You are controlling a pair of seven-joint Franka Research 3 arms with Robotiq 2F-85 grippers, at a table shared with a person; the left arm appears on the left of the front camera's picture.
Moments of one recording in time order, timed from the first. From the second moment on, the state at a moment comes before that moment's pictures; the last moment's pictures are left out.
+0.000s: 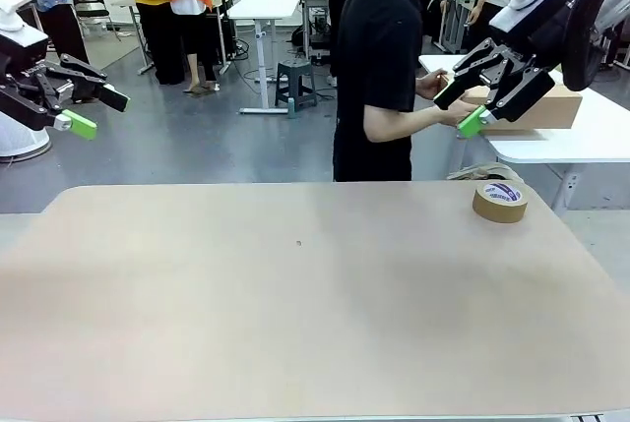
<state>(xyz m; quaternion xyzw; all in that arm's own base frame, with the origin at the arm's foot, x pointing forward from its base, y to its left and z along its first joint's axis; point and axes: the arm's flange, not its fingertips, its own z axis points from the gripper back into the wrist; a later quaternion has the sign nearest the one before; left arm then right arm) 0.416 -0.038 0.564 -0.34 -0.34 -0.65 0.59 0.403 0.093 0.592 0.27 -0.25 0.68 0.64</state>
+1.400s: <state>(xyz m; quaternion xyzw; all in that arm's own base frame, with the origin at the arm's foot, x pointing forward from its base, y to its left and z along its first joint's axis) 0.408 0.044 0.540 -0.38 -0.49 -0.56 0.55 0.396 -0.004 0.529 0.37 -0.45 0.54 0.61</state>
